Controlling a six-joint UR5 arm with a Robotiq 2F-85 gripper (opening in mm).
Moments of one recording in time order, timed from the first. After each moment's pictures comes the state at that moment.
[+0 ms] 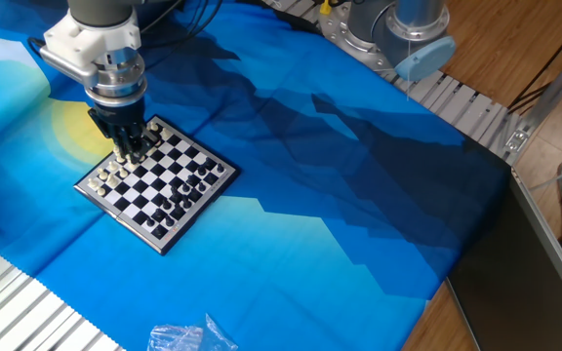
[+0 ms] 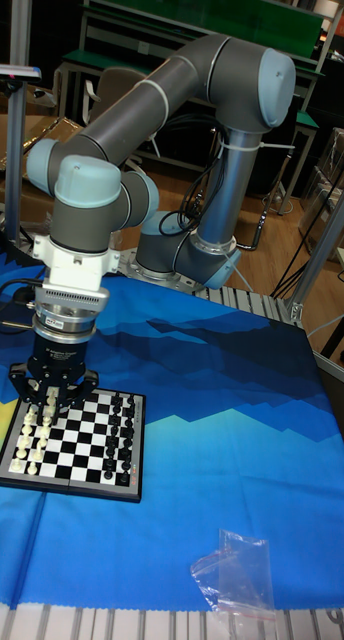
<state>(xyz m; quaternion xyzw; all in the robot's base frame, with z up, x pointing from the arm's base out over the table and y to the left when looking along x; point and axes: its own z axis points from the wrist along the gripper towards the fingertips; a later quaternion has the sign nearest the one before) 0.586 -0.151 0.035 -0.07 0.99 -0.01 0.08</state>
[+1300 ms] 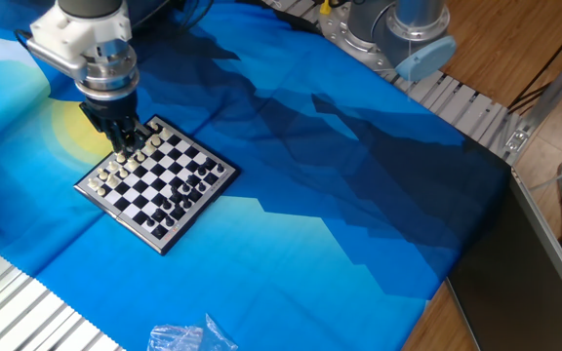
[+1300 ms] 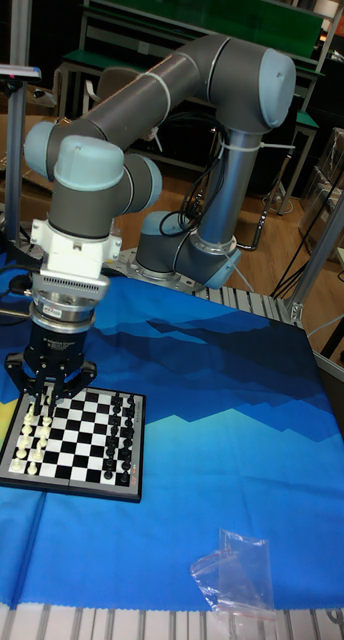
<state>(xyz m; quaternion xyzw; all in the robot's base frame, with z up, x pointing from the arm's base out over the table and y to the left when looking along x) 0.595 -0.161 0.072 -0.07 0.99 -0.03 0.07</state>
